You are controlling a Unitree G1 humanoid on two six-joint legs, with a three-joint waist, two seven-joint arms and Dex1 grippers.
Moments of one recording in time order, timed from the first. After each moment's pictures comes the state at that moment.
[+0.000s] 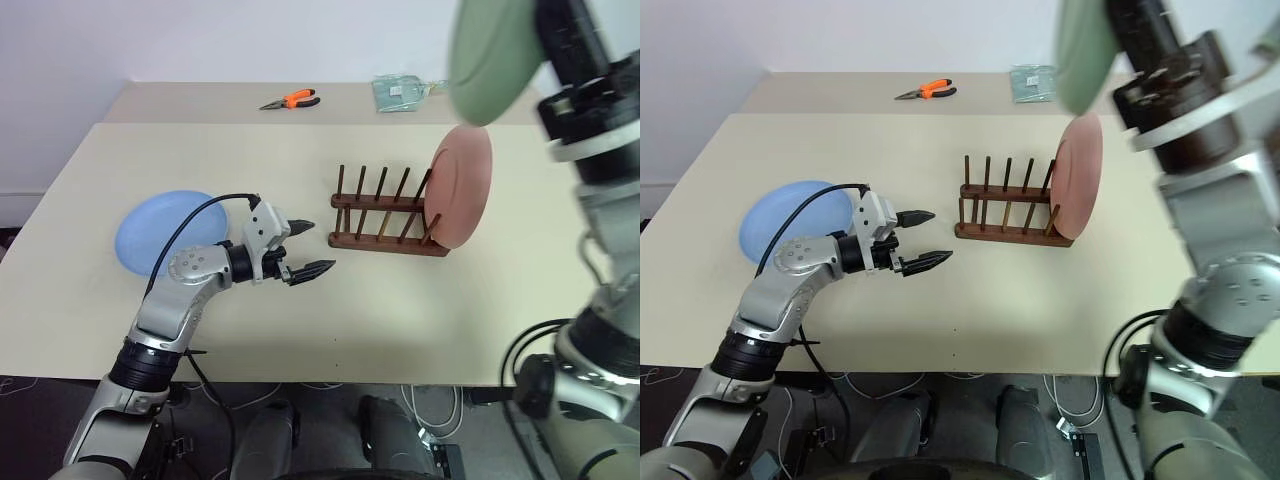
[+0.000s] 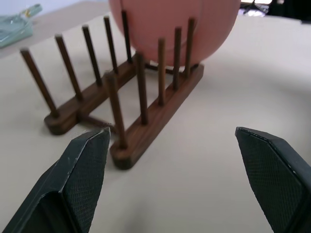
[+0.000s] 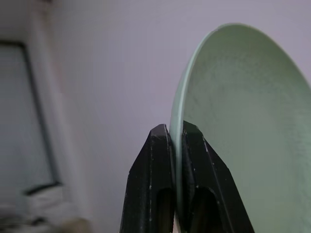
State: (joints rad) left arm -0.42 0.47 -0.15 -0.12 -0.34 0.36 -0.86; right arm -0.67 -0.40 -0.38 -0.53 1.40 0.67 -0.04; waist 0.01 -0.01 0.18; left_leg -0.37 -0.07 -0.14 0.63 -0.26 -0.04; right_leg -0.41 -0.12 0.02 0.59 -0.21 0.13
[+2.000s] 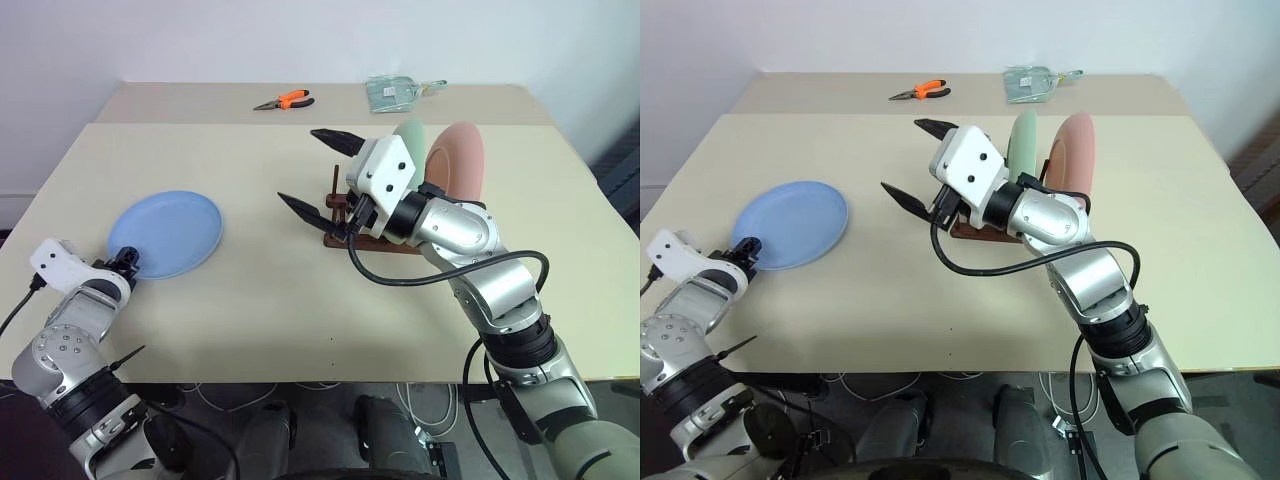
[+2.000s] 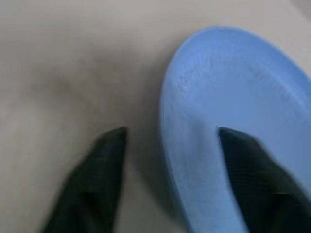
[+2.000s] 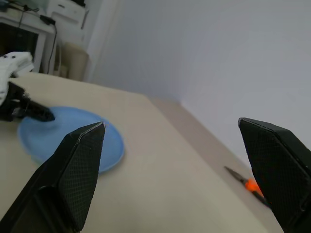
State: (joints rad) left arm -0.39 0.23 0.87 -0.11 -0.63 1.03 0.17; right arm -0.66 -0.42 0.29 -0.37 0.26 0.36 0.52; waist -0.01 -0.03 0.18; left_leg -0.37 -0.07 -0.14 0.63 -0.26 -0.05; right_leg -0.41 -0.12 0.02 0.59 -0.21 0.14
